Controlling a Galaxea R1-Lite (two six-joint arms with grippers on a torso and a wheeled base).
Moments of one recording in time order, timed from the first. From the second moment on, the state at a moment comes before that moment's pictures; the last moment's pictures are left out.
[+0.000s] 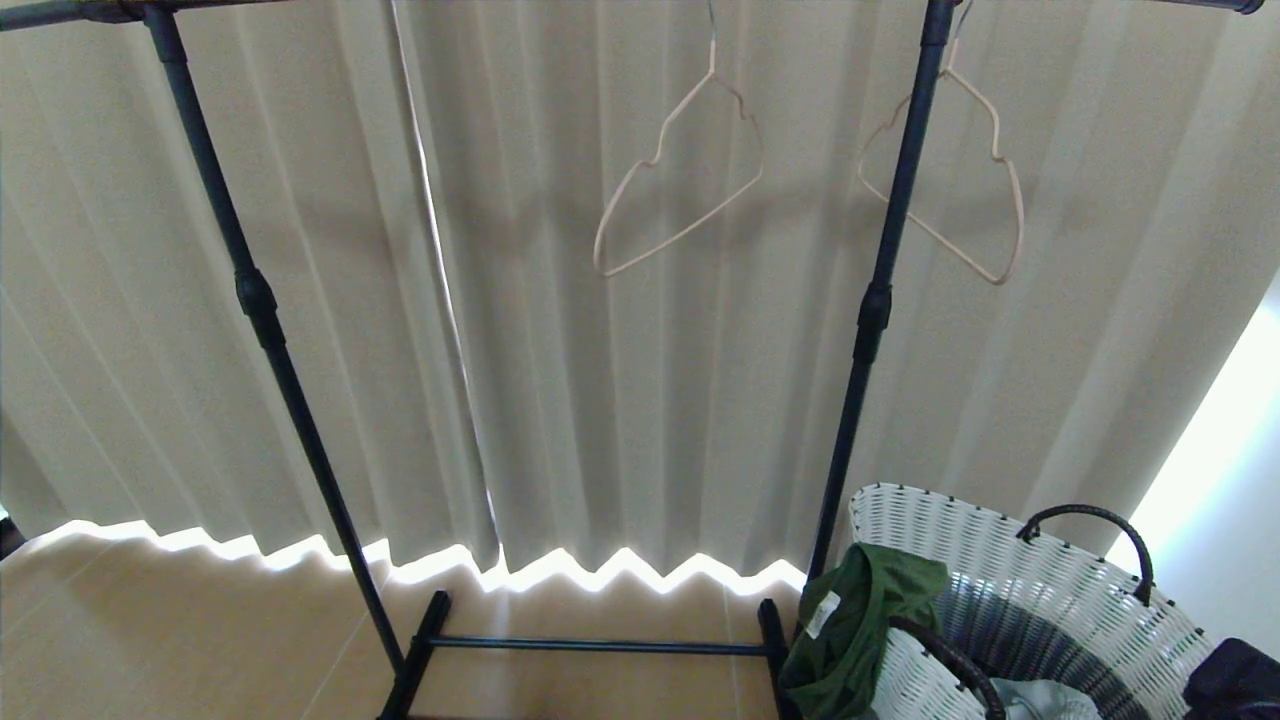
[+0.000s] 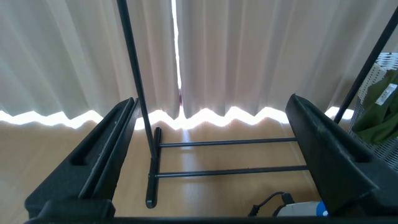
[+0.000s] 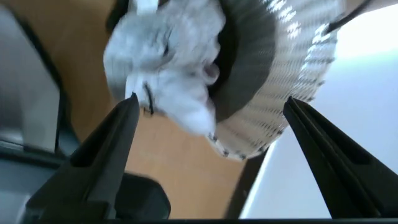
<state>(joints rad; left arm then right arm) 0.00 0.01 -0.05 0.12 -0.06 0.03 0.13 1.04 -0.23 0.16 -0.21 -0.39</state>
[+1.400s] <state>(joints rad) 0.00 0.01 -0.05 0.12 -0.07 0.03 0.07 1.64 -0.26 -0.29 -0.24 -0.40</state>
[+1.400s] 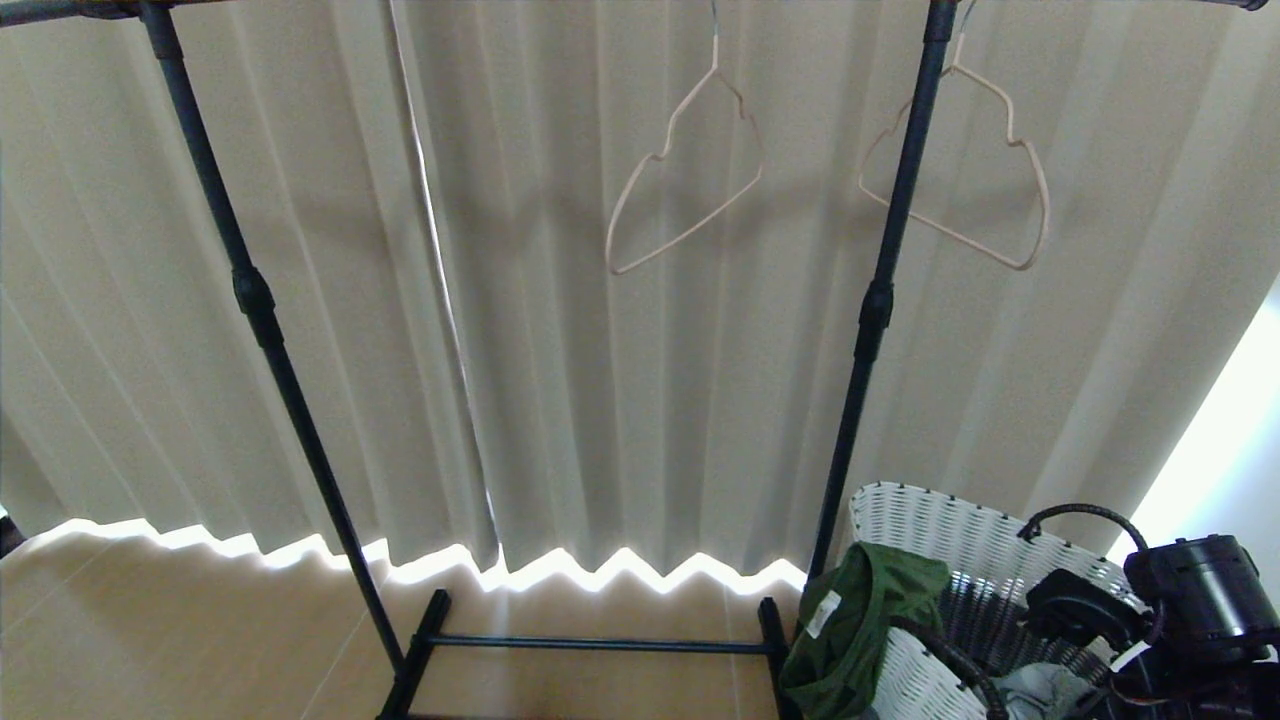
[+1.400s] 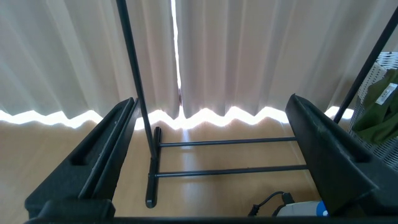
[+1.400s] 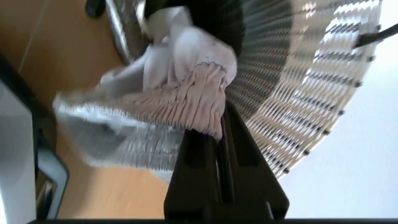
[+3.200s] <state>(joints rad) 0.00 0.01 -0.05 0.12 -0.07 0.03 0.08 0.85 -0.35 -0.17 -0.08 -0.24</state>
